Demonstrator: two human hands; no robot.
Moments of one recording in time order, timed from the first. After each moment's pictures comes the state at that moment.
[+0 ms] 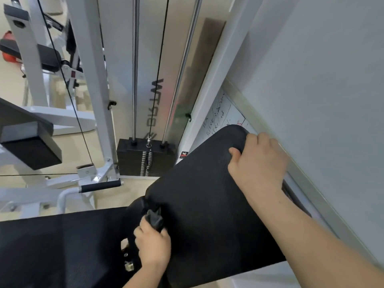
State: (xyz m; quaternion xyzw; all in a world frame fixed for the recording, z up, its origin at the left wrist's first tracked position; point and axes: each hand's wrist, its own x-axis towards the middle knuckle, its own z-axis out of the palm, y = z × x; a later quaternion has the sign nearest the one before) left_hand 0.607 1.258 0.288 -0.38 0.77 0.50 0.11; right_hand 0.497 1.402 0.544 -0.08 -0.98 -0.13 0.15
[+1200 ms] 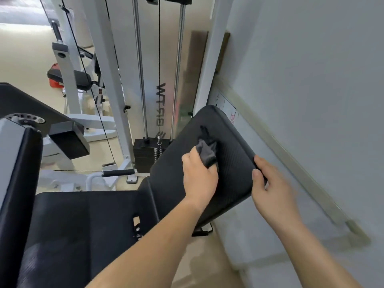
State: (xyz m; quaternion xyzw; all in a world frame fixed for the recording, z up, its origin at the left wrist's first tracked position) left_hand 0.612 1.376 0.471 -0.13 0.82 0.55 -0.08; right_hand 0.665 1.536 0.524 -0.06 -0.93 0.34 0.11
